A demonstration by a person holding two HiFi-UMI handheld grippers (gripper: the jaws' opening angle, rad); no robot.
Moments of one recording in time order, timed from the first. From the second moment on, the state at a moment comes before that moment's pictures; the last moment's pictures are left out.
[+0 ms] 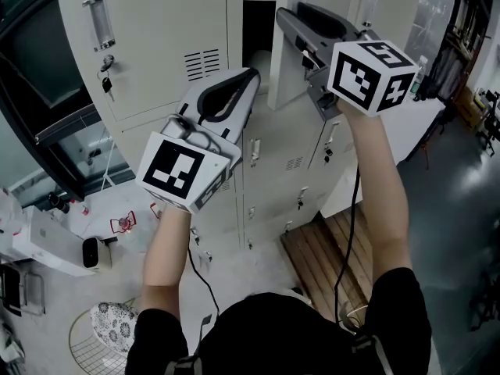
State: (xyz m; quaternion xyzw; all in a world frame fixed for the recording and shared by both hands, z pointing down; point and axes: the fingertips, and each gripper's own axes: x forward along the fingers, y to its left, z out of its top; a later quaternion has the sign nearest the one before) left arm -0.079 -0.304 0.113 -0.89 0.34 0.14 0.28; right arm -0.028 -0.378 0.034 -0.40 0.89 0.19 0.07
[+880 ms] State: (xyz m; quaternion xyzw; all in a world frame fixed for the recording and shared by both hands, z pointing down) left arm -0.047 -0.302 0.114 -0.89 0.32 0.14 0.29; right arm 0.023 -0.325 0.030 -0.45 0.85 0.26 0.07
